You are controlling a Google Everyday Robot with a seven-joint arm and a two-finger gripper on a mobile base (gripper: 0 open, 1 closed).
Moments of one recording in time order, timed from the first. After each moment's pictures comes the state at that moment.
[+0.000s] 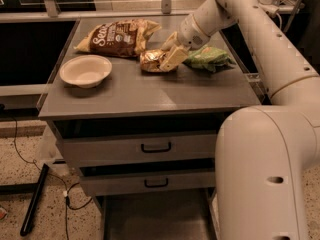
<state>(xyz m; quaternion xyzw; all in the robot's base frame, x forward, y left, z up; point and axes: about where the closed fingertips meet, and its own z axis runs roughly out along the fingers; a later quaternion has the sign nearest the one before) 0.734 -0.038 0.860 -0.68 0.64 0.19 0.31</state>
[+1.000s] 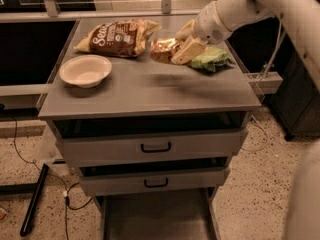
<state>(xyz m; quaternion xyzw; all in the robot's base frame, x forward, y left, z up) 0.692 -0.065 0.918 -0.66 0.63 0.14 0.37</state>
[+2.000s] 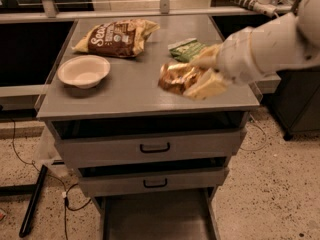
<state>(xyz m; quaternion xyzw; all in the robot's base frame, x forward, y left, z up) 0.544 -0.094 0.937 -0.63 0.65 0.08 0.43</state>
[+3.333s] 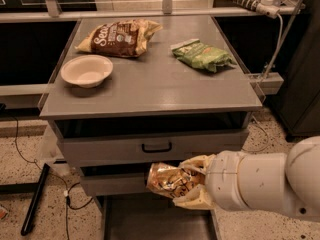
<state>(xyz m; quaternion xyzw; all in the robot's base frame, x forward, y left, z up) 0.362 -0.065 0.802 -0.62 0.69 0.08 0.38</state>
